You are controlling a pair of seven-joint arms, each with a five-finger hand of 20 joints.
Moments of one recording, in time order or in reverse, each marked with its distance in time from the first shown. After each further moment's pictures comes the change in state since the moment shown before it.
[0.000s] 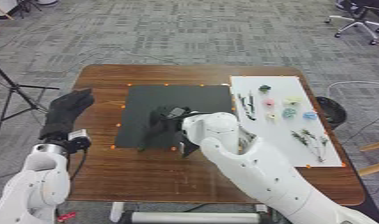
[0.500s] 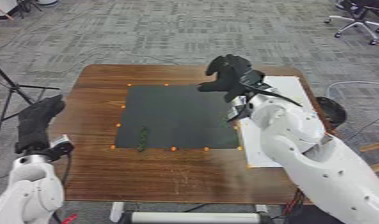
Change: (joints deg) left arm 3.6 1.2 -1.5 1.9 -0.5 13.6 8.4; right arm -9.5 21.0 15.8 -21.1 4.4 22.7 11.8
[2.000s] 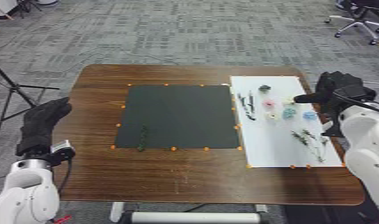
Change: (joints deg) left arm 4.1 -0.9 -2.6 -5.0 1.0 -6.5 -3.5; right arm -28.5 11.8 33.8 -3.8 -5.5 -9.4 9.9
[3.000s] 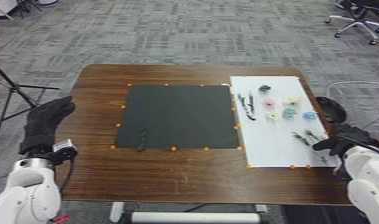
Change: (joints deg) left arm -0.5 -0.5 0.1 -0.2 -0.4 -1.6 -0.5; right arm -12.0 -3.2 3.5 6.3 2.2 -3.4 5.5
